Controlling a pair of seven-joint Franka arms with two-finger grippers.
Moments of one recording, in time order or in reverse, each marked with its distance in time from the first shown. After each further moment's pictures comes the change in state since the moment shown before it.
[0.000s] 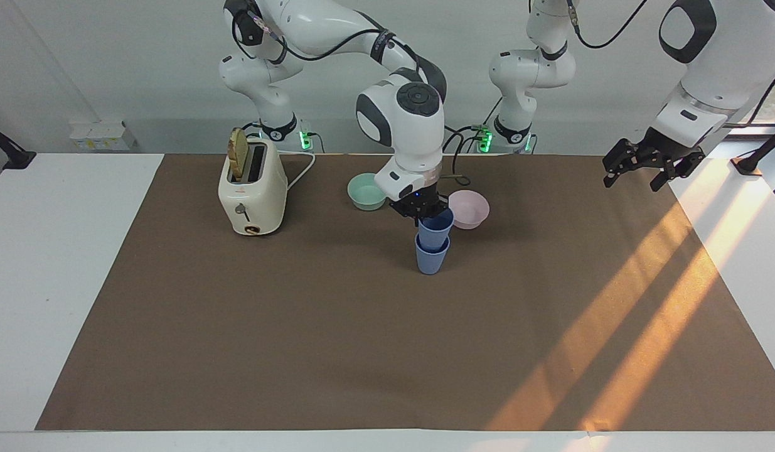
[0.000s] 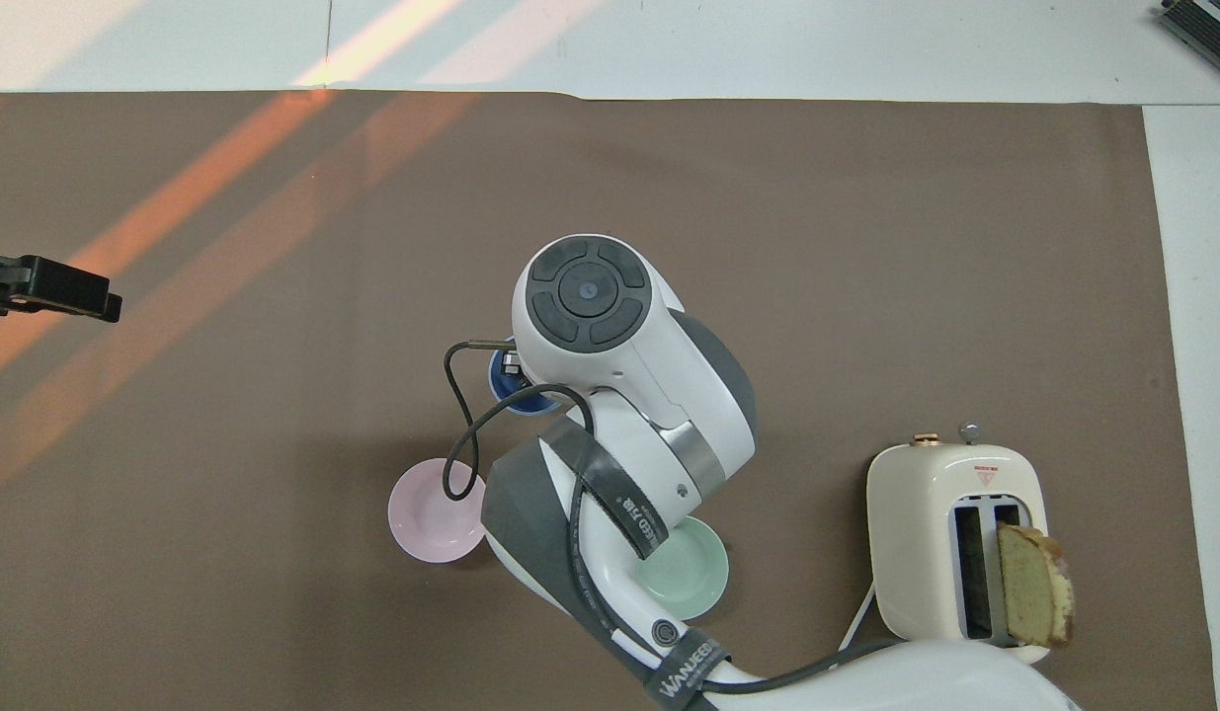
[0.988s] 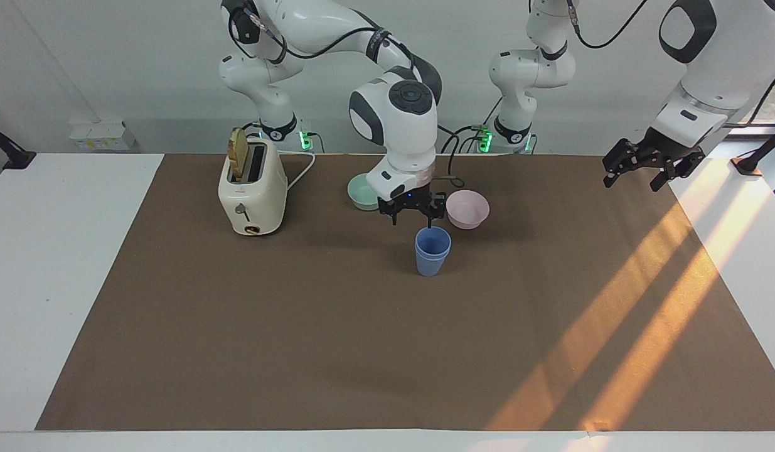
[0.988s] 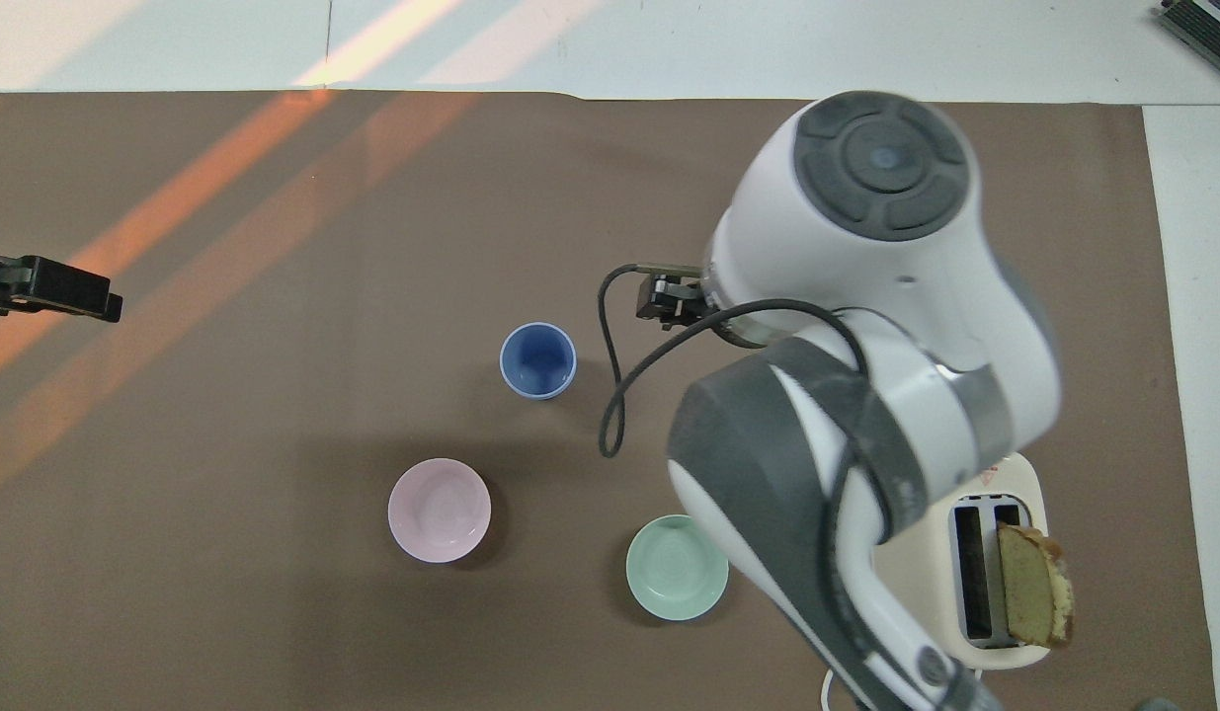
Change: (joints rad) left arm 0.000 0.000 -0.001 0.000 0.000 0.000 0.000; right arm -0.182 -0.196 -0.034 0.053 -0.020 -0.267 -0.165
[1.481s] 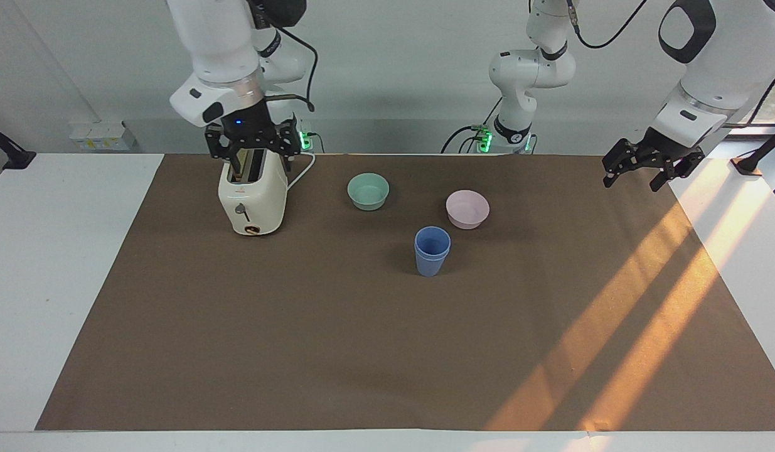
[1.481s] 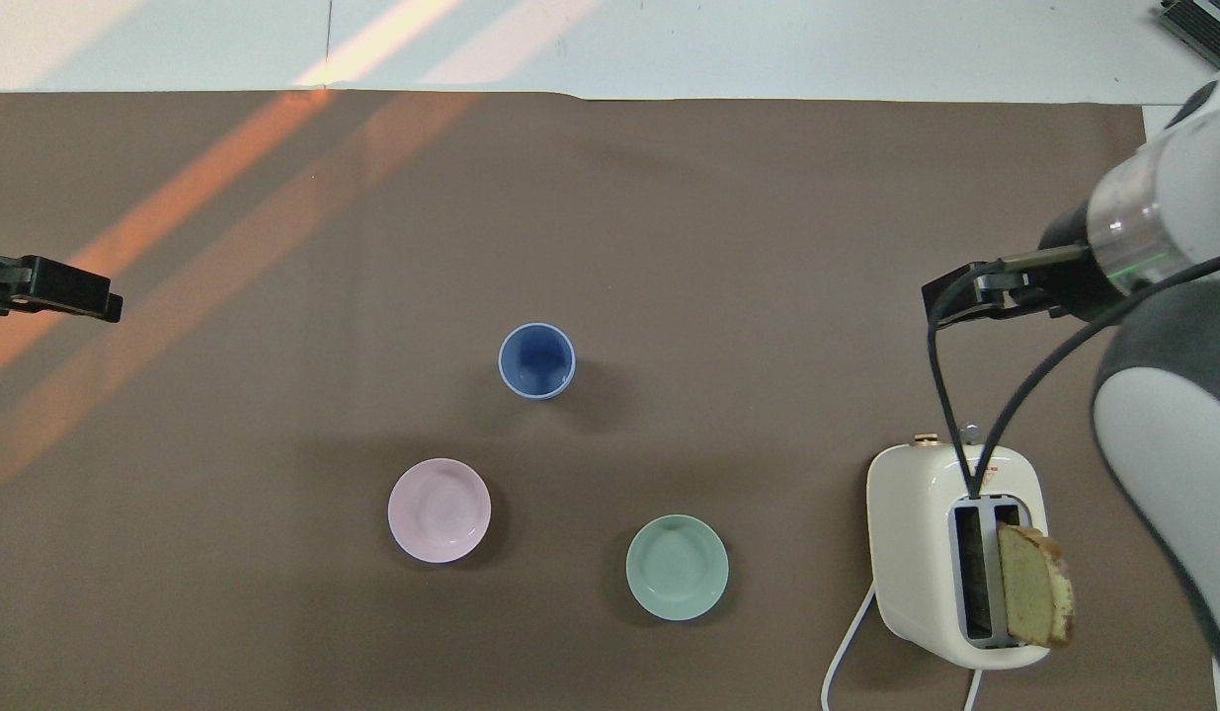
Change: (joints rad) left arm 0.000 0.000 0.000 0.000 0.000 0.000 0.000; right arm -0.301 -0.134 -0.006 0.002 0.002 -0.166 -0.567
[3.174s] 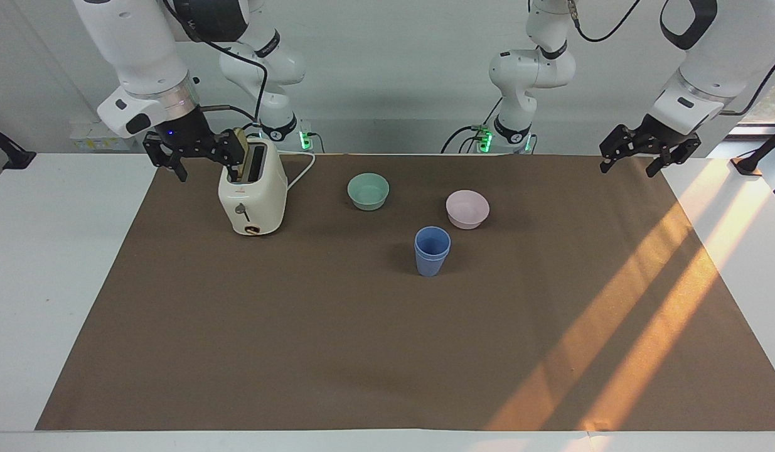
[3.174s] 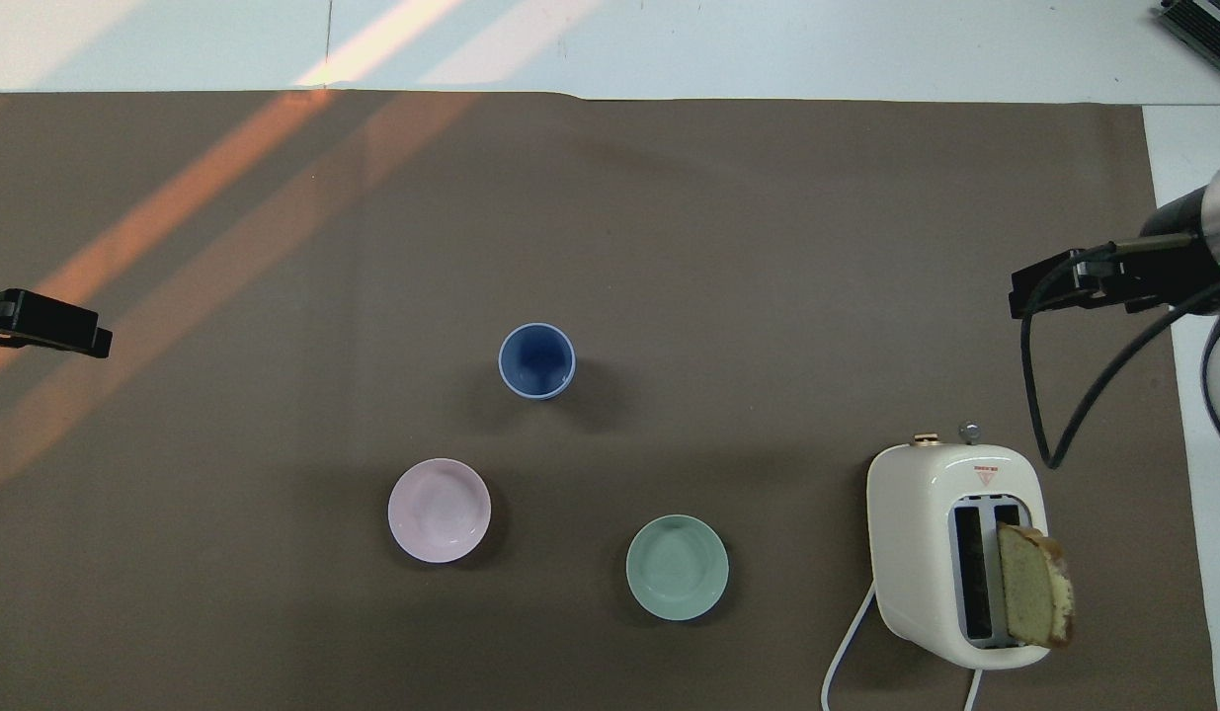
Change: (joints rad) left arm 0.000 -0.043 0.000 -0.016 -0.001 -0.080 0.000; right arm -0.095 -0.017 0.005 -0.048 0.001 0.035 -0.037
